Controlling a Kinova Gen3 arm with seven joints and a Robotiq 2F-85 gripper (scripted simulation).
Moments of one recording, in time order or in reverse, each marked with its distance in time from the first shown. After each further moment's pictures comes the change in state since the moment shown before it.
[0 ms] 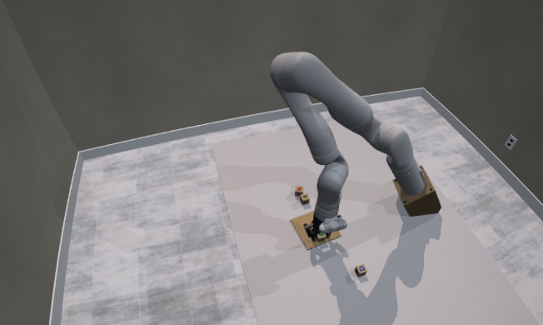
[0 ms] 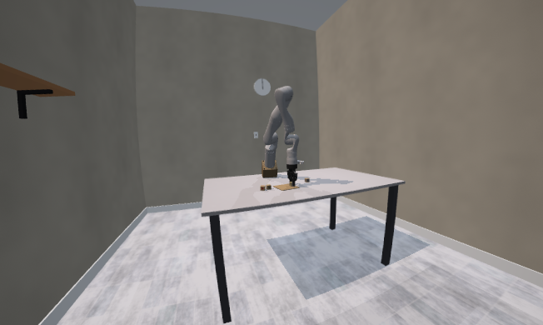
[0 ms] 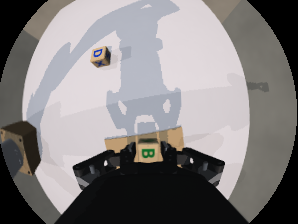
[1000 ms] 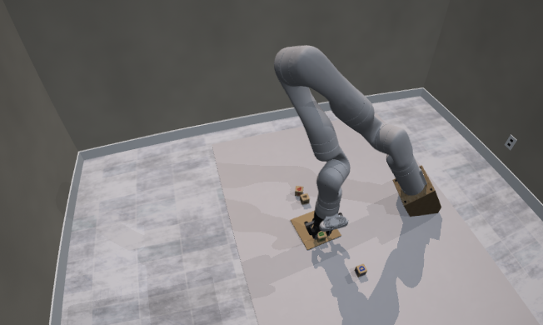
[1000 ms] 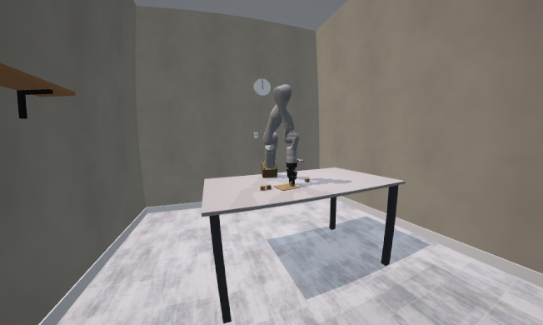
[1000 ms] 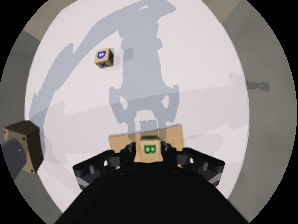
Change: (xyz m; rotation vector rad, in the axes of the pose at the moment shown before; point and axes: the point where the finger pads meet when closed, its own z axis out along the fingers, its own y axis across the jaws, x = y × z) arm -0.002 -0.003 -0.010 0.009 -0.006 0.001
